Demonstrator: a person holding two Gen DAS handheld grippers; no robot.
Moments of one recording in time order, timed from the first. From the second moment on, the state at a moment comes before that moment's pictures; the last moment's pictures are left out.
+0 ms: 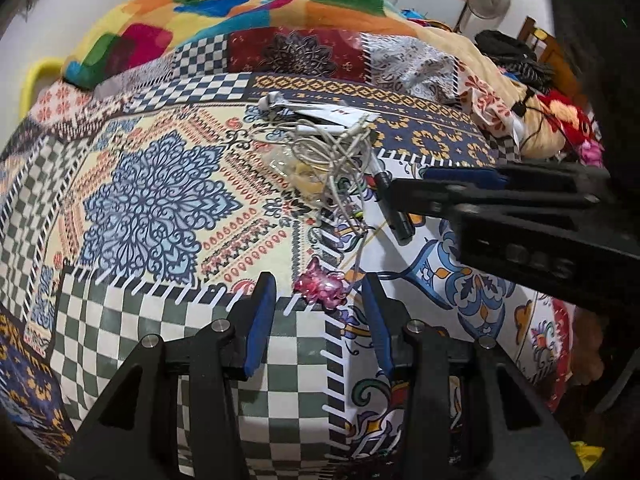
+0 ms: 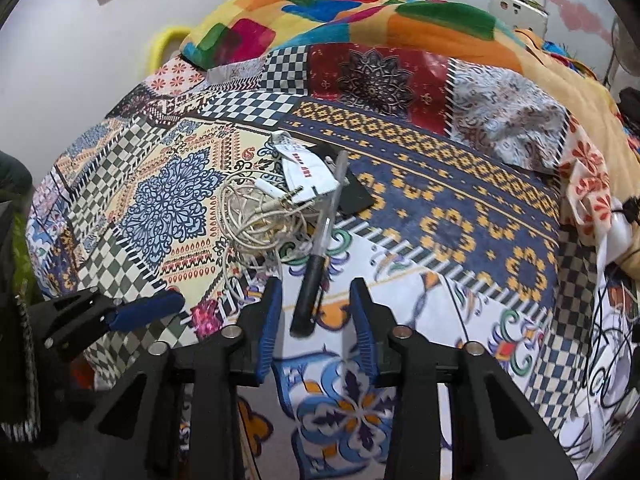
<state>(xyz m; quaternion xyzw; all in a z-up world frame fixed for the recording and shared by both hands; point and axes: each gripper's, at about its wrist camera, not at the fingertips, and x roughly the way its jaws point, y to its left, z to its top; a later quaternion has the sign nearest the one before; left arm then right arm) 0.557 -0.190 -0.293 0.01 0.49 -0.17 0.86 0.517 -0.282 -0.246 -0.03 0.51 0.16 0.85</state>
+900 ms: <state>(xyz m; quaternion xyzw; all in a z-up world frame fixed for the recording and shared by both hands) 0.523 -0.170 -0.250 -0.05 0.49 -0.15 0.86 0.466 -0.296 -0.216 -0.04 0.50 0.14 0.85</state>
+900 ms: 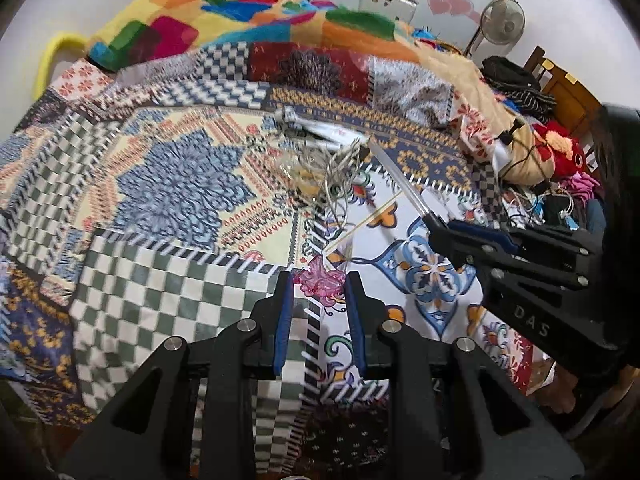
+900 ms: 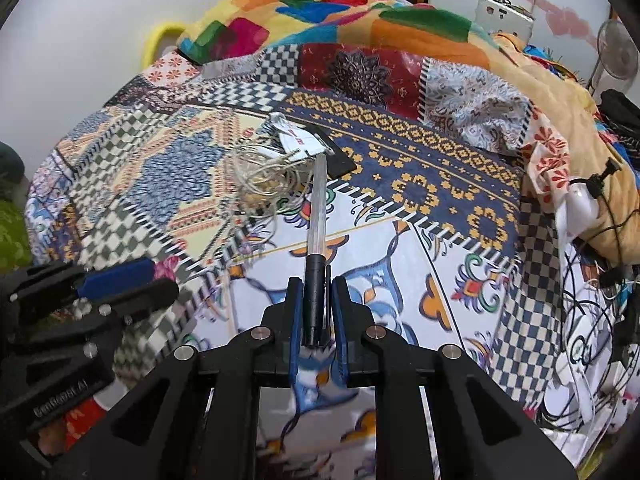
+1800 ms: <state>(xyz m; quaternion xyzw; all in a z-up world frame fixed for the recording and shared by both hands) 0.371 -0.047 -0.077 -0.07 0.35 -0.05 0.93 0.348 -0.188 -0.059 -0.07 0.37 0.24 0.90</state>
